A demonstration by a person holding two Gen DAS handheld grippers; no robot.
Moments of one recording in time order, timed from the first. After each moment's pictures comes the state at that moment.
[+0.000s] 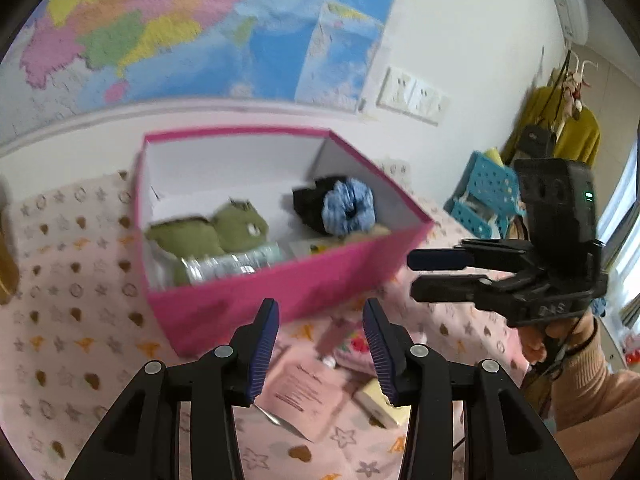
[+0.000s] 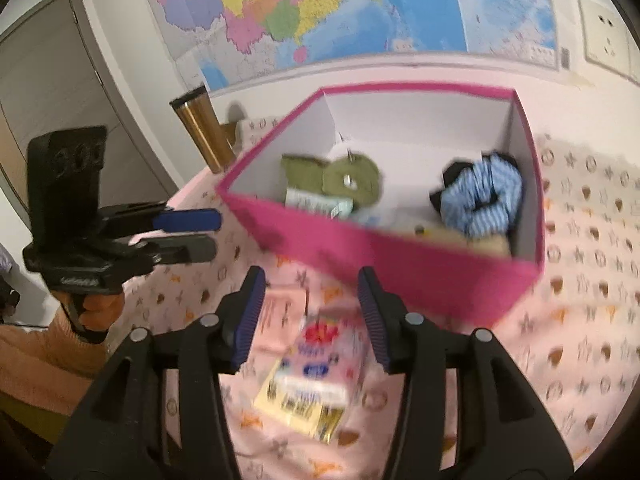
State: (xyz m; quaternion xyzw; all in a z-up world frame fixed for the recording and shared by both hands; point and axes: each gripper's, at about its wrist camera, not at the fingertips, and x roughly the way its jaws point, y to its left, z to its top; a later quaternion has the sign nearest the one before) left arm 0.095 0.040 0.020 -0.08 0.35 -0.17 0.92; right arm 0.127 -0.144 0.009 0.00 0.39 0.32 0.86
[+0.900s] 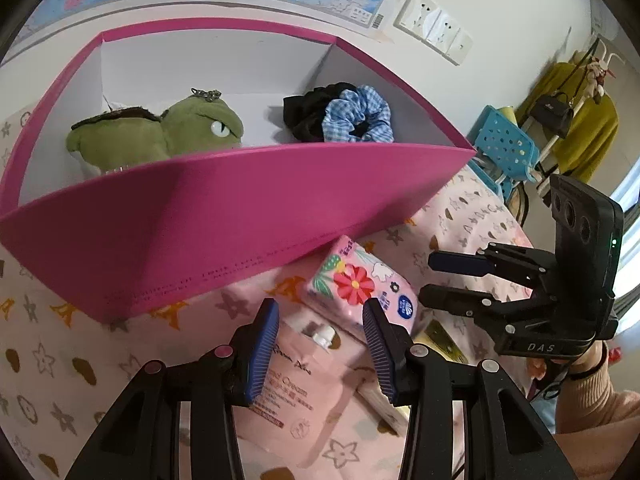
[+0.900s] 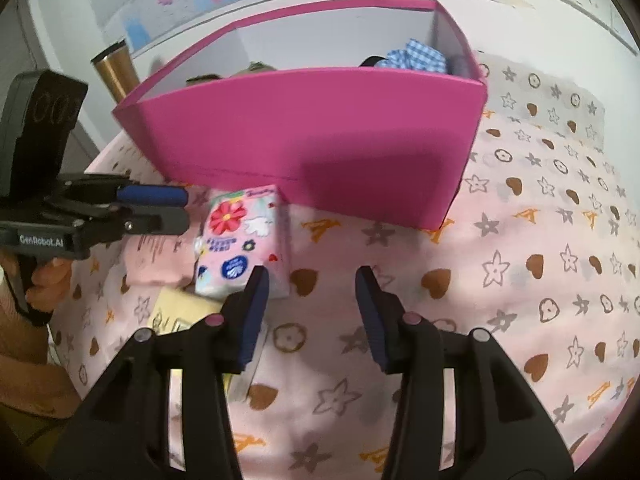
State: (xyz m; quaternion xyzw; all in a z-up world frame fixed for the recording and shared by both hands) left arm 0.136 0.007 -0.062 -0.10 0.46 -0.19 0.86; right arm 0.126 -0.177 -0.064 -0.03 0.44 0.20 0.87
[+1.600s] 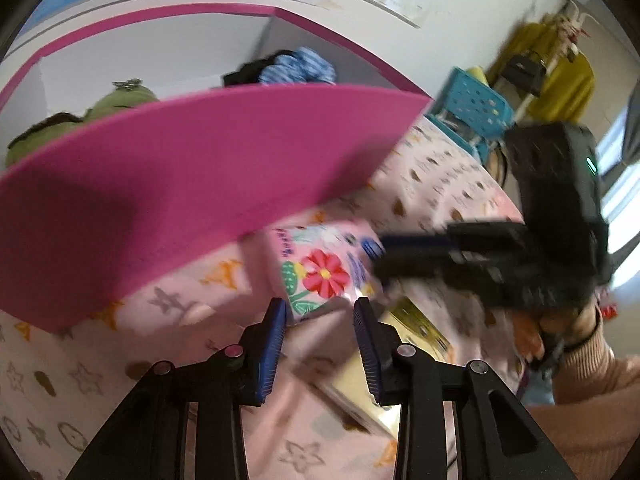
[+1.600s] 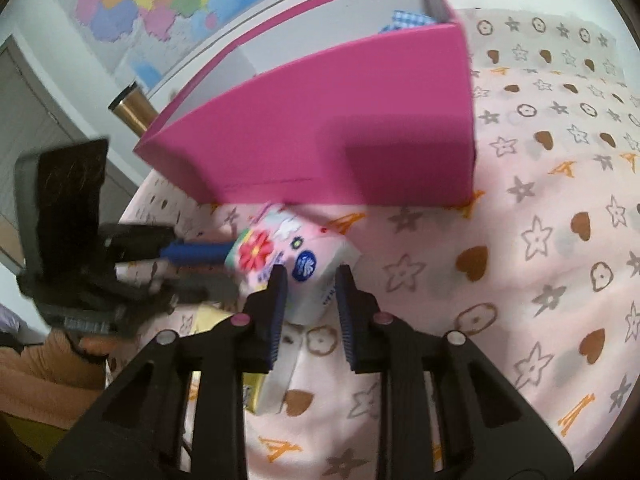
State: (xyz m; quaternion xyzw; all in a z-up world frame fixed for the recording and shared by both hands) left arm 0.142 -0.022 -0.073 -0.06 0.47 -0.24 0.84; right arm 0.135 -0.196 -0.075 0.10 0.45 0.26 0.85
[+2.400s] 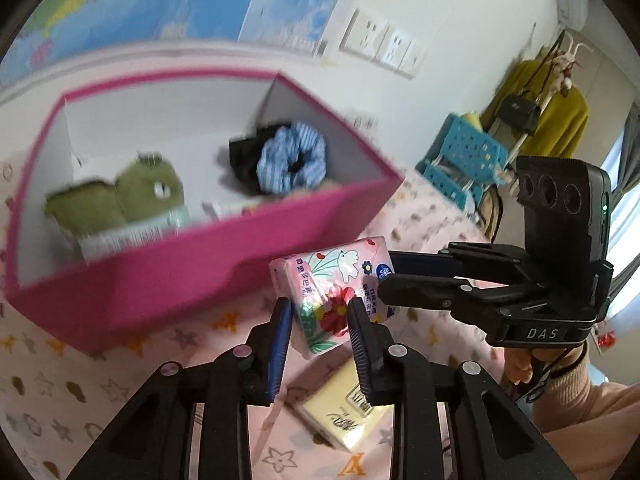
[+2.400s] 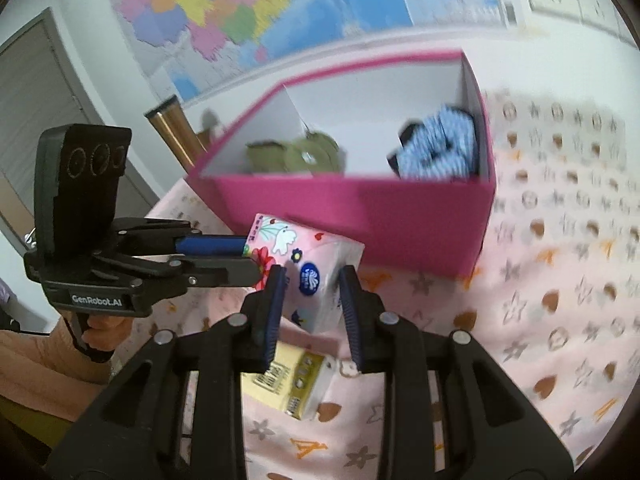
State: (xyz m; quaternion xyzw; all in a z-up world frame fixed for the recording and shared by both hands) left arm 0.133 -0.016 -0.028 -0.09 0.43 -0.23 0.87; right arm 0.117 -0.180 -0.010 0.04 0.38 0.29 0.88
